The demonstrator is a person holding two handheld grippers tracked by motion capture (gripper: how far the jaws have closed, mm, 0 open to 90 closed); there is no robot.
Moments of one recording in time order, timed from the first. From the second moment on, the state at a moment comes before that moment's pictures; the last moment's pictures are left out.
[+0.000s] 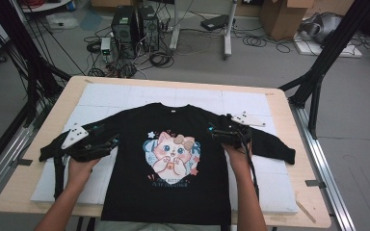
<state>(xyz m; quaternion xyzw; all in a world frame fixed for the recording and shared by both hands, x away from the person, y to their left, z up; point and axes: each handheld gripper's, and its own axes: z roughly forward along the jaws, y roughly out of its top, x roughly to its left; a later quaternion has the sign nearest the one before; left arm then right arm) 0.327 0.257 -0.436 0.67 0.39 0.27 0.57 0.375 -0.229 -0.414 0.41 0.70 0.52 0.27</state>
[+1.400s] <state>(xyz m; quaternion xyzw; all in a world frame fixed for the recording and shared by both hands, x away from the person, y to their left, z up) 0.361 0.319 -0.443 0.71 0.51 0.26 0.41 0.303 -0.280 -0.411 0.44 0.68 0.50 0.29</state>
